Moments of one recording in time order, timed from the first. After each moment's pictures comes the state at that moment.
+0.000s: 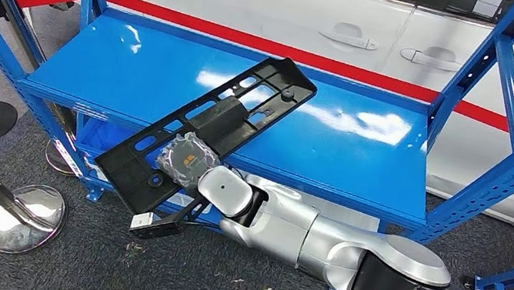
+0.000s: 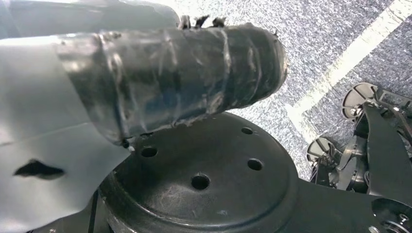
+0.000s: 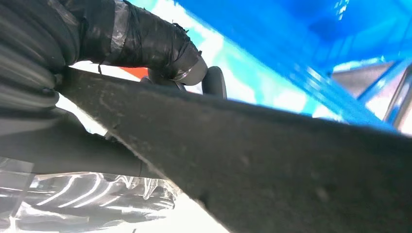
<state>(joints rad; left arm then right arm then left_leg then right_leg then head) -0.08 -0.06 -0.99 -0.22 1.20 0.47 -0.03 -0.93 0.02 1.20 -1.02 1.09 -0.03 0.32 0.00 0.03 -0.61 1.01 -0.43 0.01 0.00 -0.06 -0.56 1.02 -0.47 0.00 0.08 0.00</state>
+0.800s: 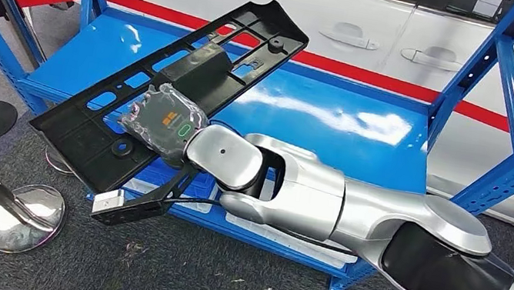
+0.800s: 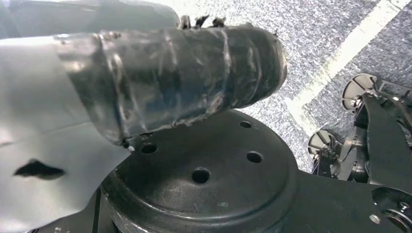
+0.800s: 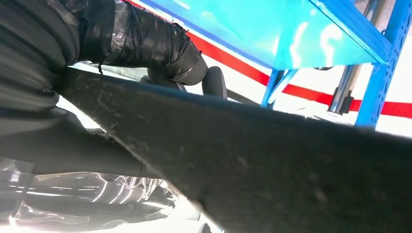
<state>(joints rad) -0.08 -0.05 -0.99 -0.22 1.19 0.42 -0.03 -1.14 -0.08 1.20 -1.43 0.88 0.13 0.41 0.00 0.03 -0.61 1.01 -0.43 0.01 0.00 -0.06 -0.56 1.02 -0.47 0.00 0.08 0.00</state>
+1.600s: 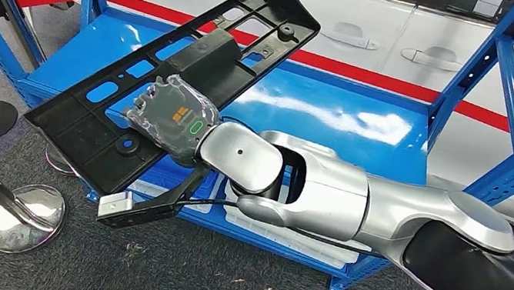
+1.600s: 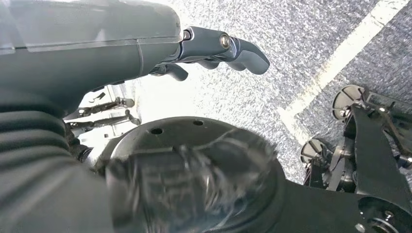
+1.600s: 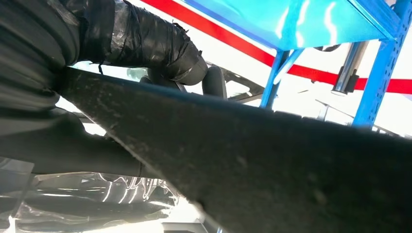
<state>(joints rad) -0.08 -0.04 -0.99 -0.22 1.17 0.44 -0.05 -1.17 -0.16 1.20 -1.58 0.86 0.14 0.46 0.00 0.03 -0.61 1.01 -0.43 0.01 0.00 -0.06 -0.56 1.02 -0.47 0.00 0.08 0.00</state>
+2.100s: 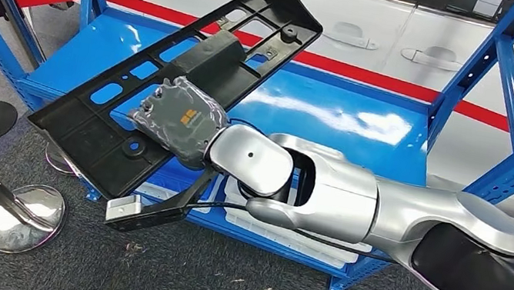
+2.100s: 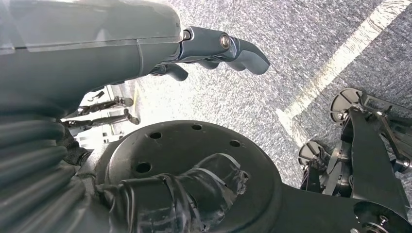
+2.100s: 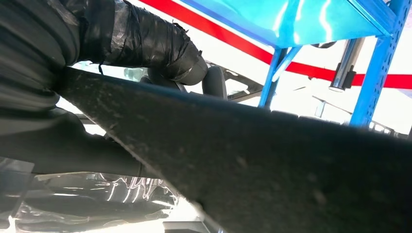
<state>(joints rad) -0.08 -0.03 -0.99 -0.22 1.18 0.44 -0.05 -1.17 -0.20 1.20 -1.62 0.84 0.12 0.44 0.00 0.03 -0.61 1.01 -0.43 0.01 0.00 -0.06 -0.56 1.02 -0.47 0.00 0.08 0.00</state>
